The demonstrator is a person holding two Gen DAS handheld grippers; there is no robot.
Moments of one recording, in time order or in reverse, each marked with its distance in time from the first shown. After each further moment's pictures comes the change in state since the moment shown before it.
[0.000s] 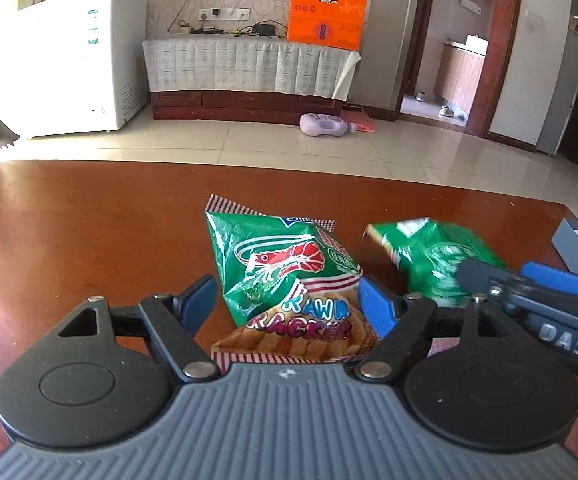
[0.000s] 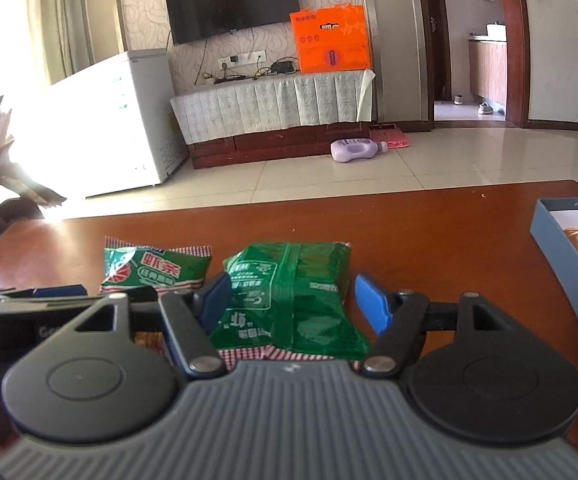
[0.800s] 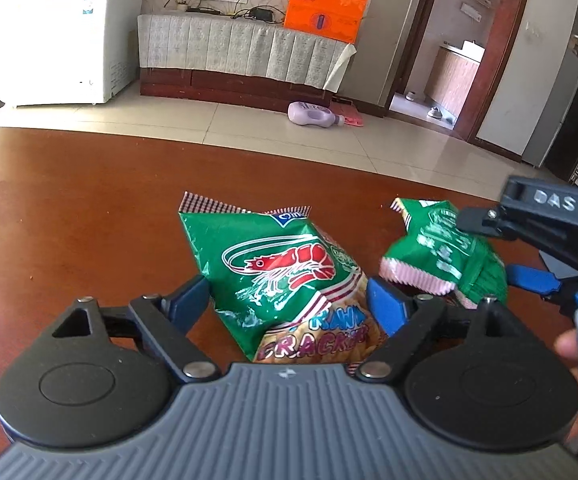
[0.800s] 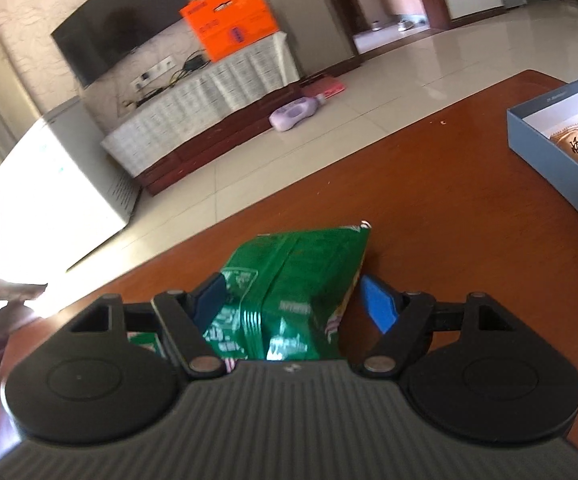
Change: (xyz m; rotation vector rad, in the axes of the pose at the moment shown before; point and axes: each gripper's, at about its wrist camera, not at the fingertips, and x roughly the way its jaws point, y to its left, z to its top) left arm 0.021 0.016 0.001 -0.080 0.039 -0.081; right arm 0.042 -0.023 0.018 0.418 0.068 -0.097
